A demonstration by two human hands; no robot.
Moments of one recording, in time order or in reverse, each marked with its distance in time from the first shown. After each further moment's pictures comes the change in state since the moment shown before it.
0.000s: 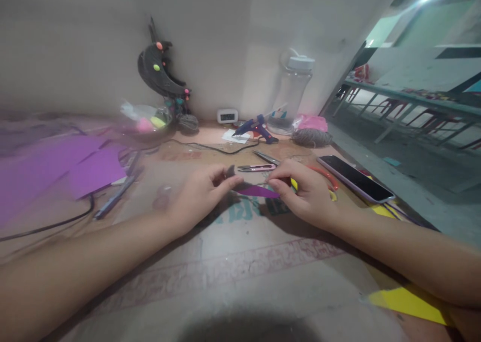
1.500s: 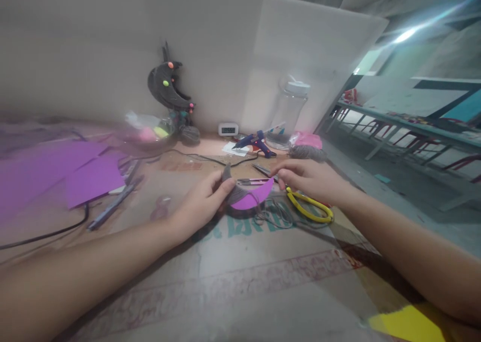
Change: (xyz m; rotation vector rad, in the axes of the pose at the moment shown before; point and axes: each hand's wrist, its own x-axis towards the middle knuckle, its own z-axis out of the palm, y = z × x) left_hand 0.009 -0.006 0.003 -0.327 -0.060 -0.090; right_hand 0.039 0.026 -0.041 -0.065 -0.432 0.481
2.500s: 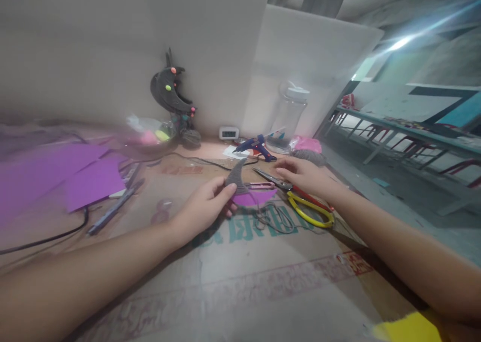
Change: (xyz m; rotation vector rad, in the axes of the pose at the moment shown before) left_hand 0.005 -0.007 0.005 -0.272 -0.064 -0.121; right_hand 0.023 0.039 0.006 -0.099 0.126 0.119
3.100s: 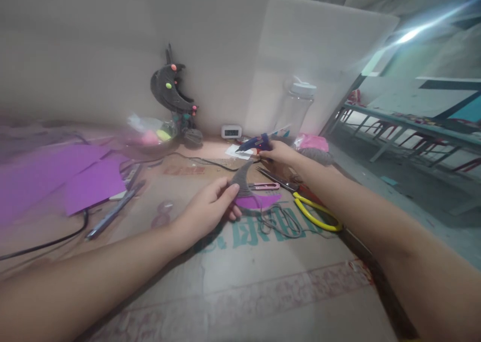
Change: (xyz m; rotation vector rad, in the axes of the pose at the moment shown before) left_hand 0.002 -0.009 -0.001 -0.025 -0.027 -0.020; right_hand 0.118 0.030 0.037 -0.026 -0.026 0.178
